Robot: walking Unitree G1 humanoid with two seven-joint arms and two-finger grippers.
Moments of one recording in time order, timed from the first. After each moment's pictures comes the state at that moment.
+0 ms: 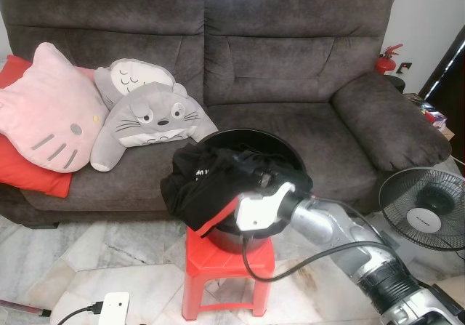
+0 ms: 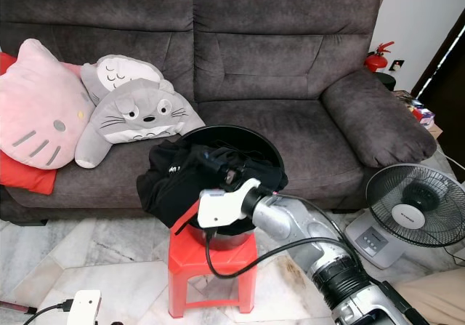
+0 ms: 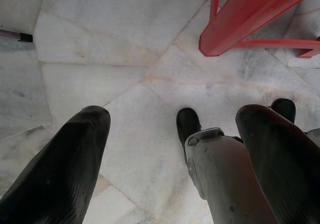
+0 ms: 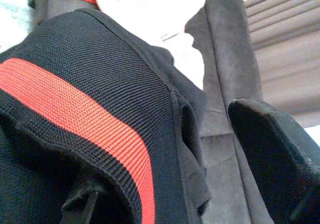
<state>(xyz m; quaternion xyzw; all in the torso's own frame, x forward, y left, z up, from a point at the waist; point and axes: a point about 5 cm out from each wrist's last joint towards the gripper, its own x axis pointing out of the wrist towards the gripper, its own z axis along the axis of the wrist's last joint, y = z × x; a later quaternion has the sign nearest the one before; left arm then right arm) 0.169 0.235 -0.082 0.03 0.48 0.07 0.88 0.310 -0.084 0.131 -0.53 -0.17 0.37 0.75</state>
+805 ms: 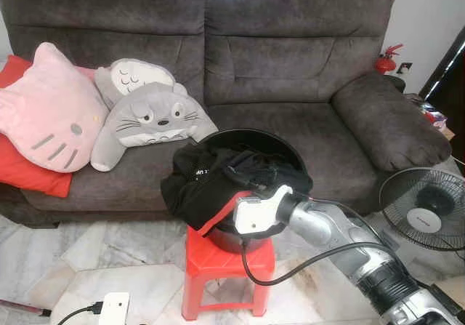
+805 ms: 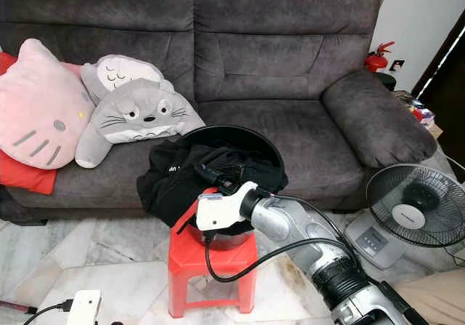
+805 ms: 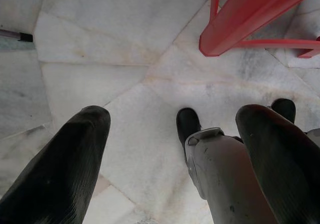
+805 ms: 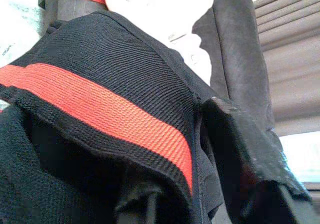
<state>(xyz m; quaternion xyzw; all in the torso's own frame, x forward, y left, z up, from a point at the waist) 0.169 0.235 -0.082 0.03 0.48 0.07 0.88 0.309 -0.083 0.129 -0.53 -0.16 0.38 0.74</state>
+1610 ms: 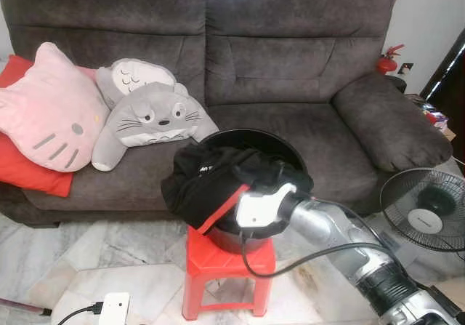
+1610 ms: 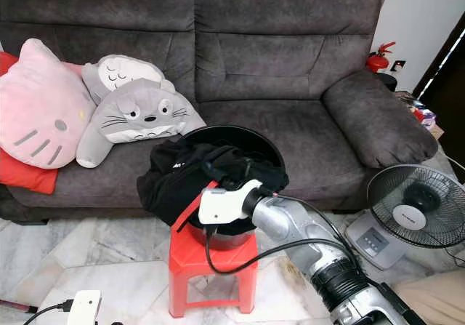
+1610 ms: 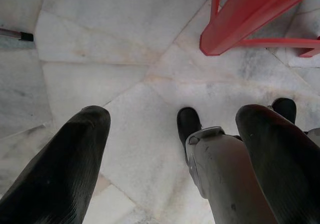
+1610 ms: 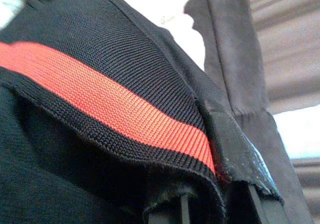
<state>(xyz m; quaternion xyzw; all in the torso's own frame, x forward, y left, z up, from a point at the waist) 0.169 0.235 -0.082 0.03 0.48 0.06 0.88 0.316 -0.092 0.129 -0.53 -0.13 0.33 0.77</state>
